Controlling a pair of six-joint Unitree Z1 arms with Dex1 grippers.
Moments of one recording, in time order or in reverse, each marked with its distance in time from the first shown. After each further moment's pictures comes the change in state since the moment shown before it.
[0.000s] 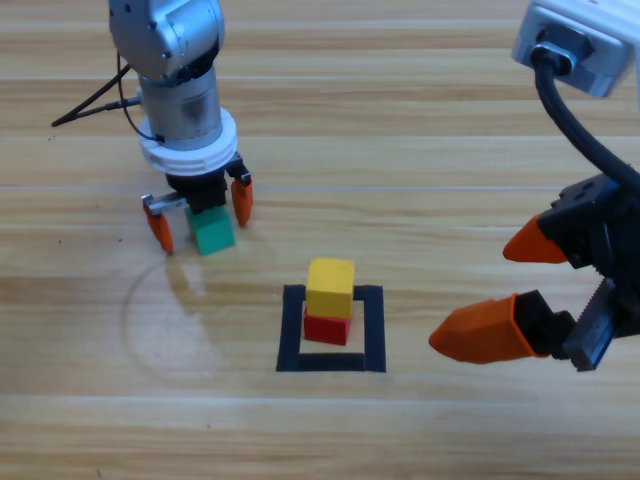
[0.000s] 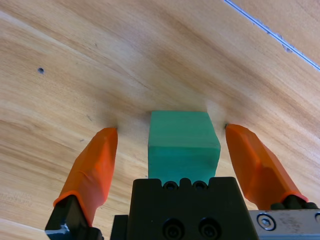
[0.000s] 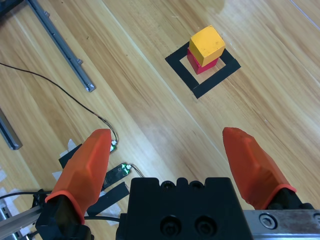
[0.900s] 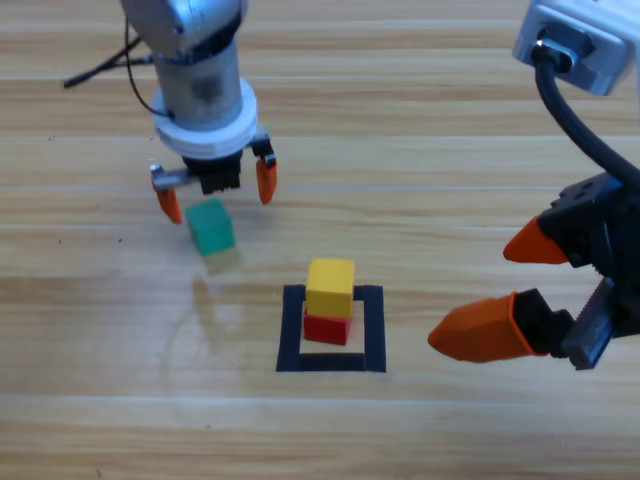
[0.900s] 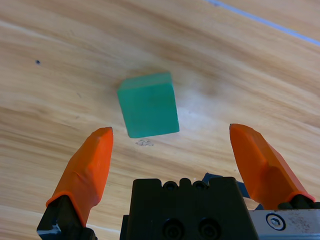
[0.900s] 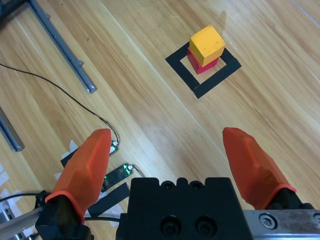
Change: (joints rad) arm 0 -0.097 -0.093 0.013 -0.002 0.081 0.102; arm 1 0.000 0.000 0.000 -0.001 0.000 0.012
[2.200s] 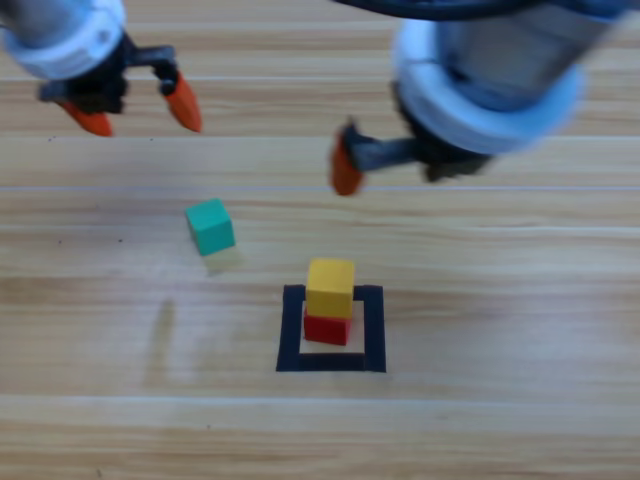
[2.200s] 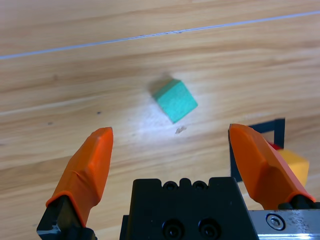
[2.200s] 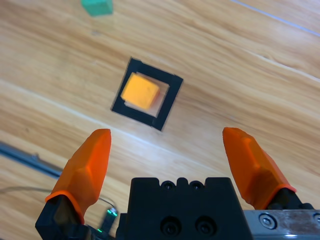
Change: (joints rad) arm 0 0.199 -0.348 0.294 -0.228 -0.188 0.622; arm 1 -0.091 0.453 -0.660 0.480 -0.196 0.381
